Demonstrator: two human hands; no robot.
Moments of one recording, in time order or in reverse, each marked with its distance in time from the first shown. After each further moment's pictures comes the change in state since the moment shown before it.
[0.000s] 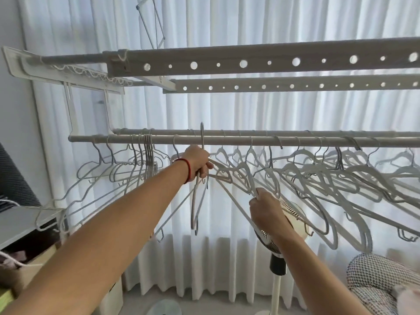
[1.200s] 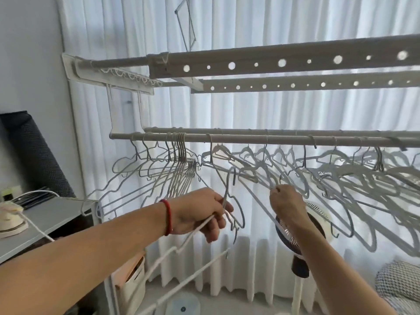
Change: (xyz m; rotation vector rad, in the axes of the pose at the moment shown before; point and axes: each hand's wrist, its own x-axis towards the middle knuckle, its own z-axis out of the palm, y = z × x) left_hand -0.139 -0.061 -0.080 -0.030 -0.534 -0.139; right_hand -0.001 -0.036 0.026 -0.002 0.073 0.056
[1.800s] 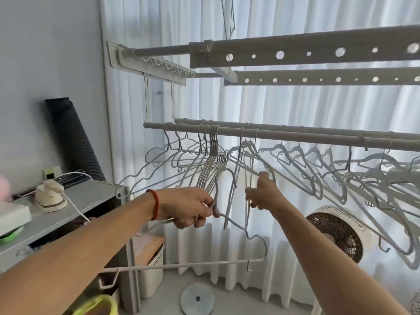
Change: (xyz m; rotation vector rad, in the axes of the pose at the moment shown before) left_hand -0.026 -0.040 -0.089 0.336 0.002 -0.112; right_hand -0.004 -0.080 0.075 0.105 -0.417 -0.128
